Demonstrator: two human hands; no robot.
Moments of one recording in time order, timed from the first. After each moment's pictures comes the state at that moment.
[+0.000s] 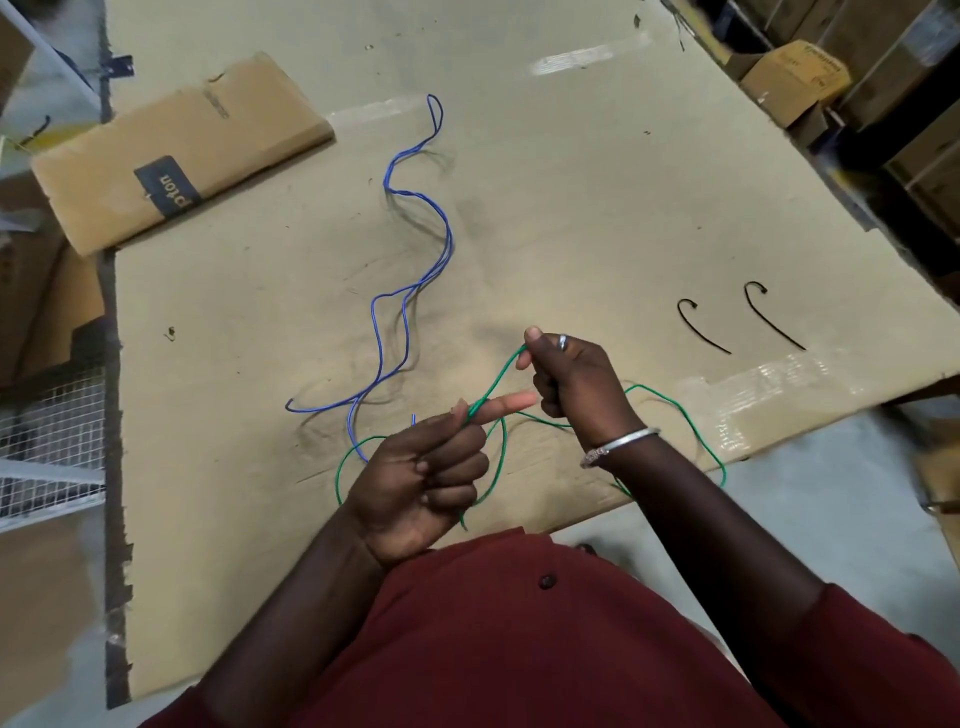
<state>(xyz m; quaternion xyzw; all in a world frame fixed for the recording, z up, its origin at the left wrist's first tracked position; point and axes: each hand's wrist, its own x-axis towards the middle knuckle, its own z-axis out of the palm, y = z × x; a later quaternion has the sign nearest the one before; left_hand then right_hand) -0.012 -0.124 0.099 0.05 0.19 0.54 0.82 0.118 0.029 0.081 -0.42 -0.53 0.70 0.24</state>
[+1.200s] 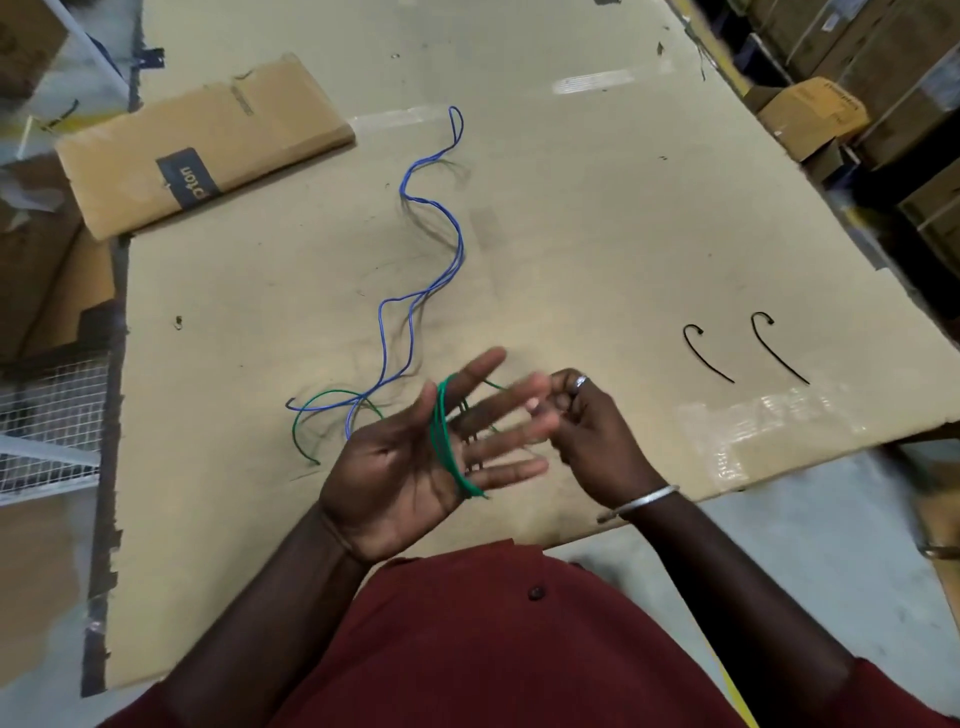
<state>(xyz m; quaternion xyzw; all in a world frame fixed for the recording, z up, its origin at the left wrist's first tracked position) -0.011 -0.115 0.116 0.11 0.15 0.62 0.76 0.149 0.017 0.073 -0.39 -0.64 0.63 0.21</state>
